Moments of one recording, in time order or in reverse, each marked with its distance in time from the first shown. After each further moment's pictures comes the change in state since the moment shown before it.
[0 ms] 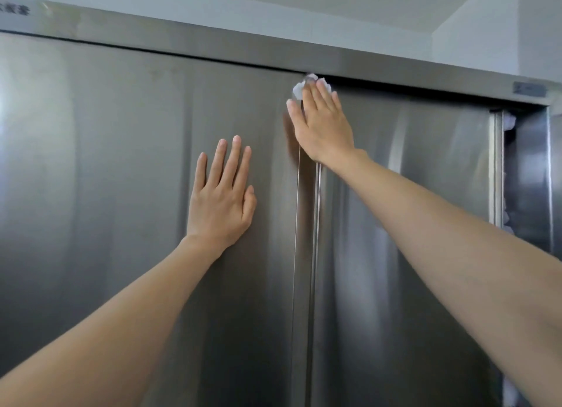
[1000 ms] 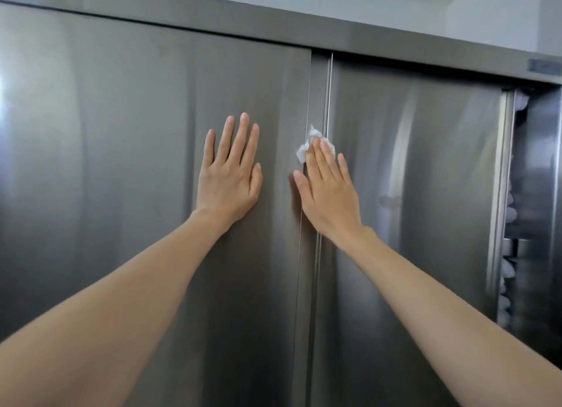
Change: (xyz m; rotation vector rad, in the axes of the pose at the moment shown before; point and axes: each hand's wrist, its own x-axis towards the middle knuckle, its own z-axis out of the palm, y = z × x) left_hand 0.000 -0.001 -0.002 -0.004 -0.031 -0.004; right_hand -0.136 0.003 0.055 -0.095 -0.008 -0.031
